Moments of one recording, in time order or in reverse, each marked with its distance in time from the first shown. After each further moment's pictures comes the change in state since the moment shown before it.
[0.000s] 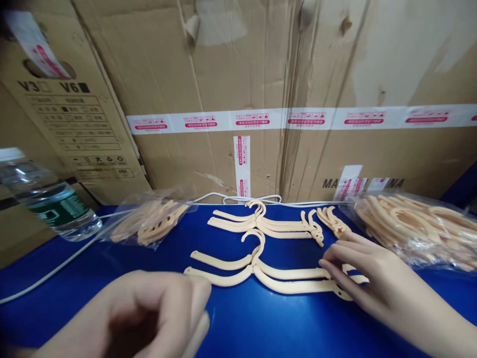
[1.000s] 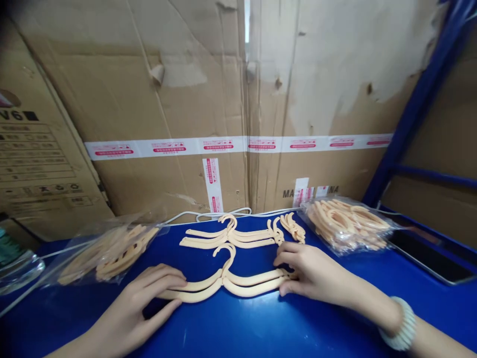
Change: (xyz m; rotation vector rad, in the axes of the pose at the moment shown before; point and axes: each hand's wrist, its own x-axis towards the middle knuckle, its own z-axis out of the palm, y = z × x) left_hand 0.010 -0.073 -0.063 1.096 0.213 0.331; right_hand 0.013 -0.004 -0.014 0.159 -0.252 -0.016
